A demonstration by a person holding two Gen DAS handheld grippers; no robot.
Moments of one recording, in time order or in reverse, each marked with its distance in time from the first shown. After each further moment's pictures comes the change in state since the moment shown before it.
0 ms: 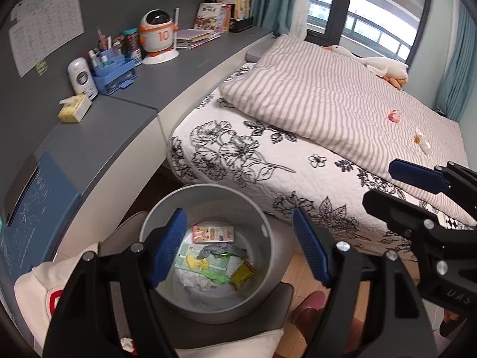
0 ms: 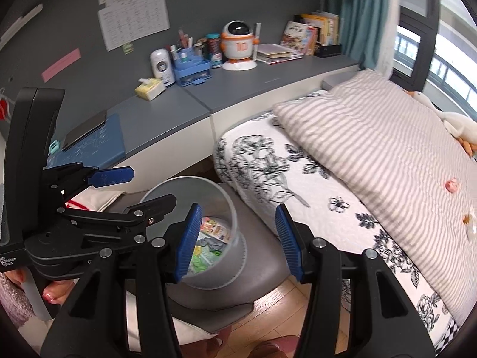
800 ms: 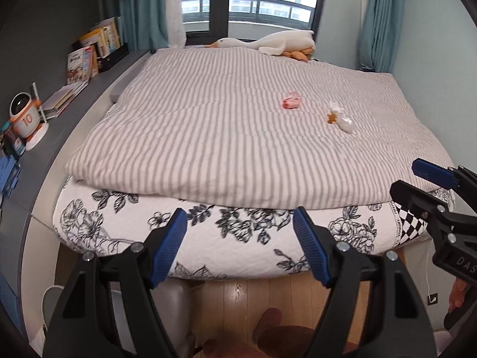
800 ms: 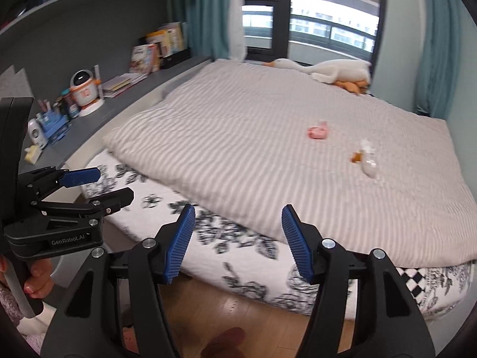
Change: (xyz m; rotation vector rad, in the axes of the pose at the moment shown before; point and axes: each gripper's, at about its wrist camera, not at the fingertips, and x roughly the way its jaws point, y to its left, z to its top) left arm 0.060 -0.336 0.086 0.326 -0.016 -0.256; right arm -0.143 -0.340 -0.090 0.360 -0.064 -0.410
